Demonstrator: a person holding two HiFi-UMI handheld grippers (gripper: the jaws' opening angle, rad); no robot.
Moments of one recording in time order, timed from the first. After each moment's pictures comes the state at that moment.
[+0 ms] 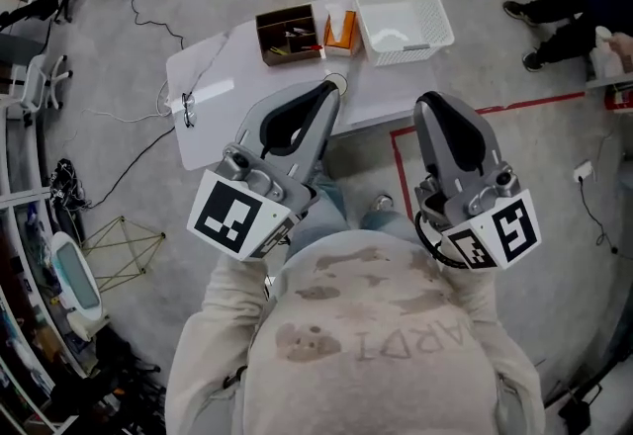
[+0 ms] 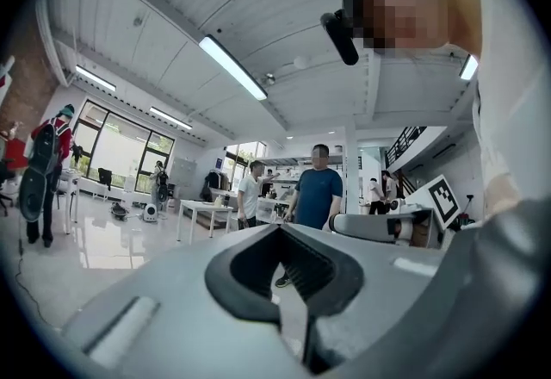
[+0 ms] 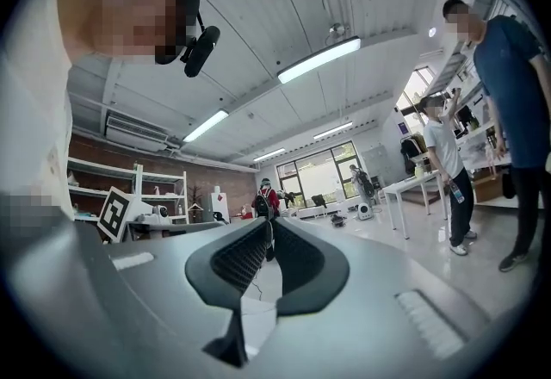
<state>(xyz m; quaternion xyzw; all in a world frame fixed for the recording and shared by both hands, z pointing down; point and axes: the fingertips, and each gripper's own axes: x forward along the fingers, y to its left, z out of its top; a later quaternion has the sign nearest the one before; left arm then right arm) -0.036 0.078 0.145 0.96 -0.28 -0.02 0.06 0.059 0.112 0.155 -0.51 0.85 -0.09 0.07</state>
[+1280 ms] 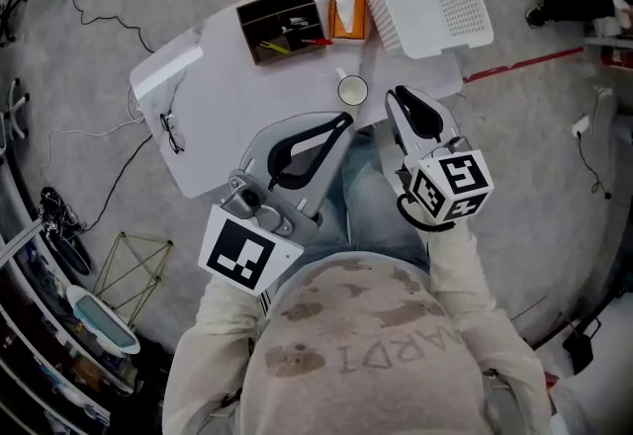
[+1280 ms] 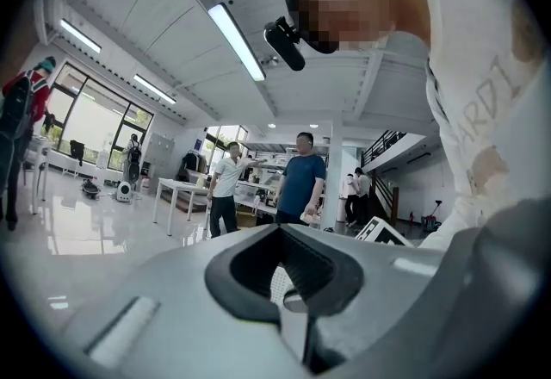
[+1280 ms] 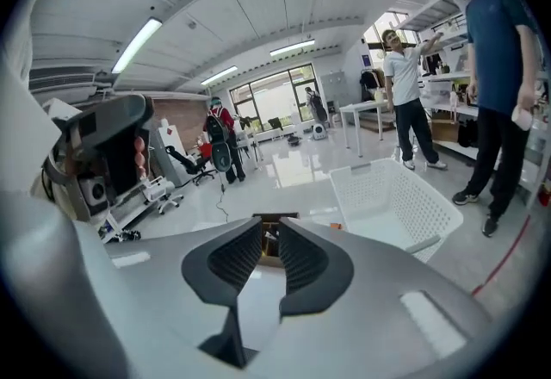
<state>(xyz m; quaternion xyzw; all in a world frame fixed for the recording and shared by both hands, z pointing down) -0.082 -0.064 0.265 0.98 -0.18 0.01 0.10 0.011 -0.054 0.417 -0.59 0.74 -0.29 -0.14</state>
